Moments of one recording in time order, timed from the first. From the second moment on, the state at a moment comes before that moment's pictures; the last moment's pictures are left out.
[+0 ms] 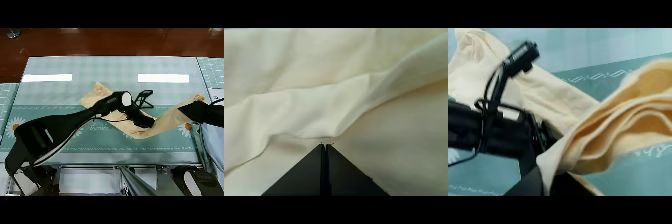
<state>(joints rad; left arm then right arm) -0.86 -1.90 1.57 0.78 -1.00 -1.46 -0.15 -0.56 0.85 -1.02 1.34 1.63</state>
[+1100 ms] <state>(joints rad) 0.21 -0.74 0.79 0.75 -1.10 -1.28 0.54 -1.75 1.63 -0.83 0.96 1.64</state>
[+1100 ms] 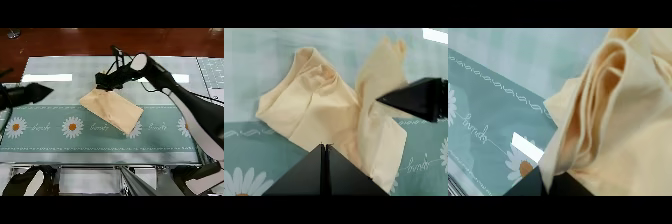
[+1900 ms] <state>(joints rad) 0.19 -0.72 0.59 0.61 -1.00 -1.21 0.27 -1.41 1.70 -1.08 1.45 1.59</state>
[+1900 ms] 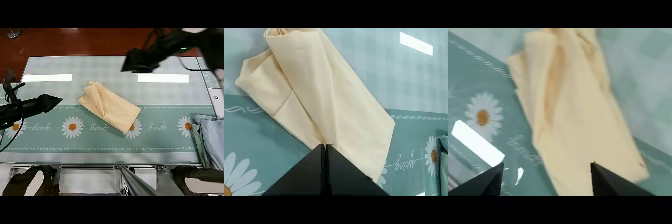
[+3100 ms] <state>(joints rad) 0.18 -0.73 0.59 0.61 -0.99 -1.17 0.26 -1.41 0.67 -0.36 0.80 1.41</state>
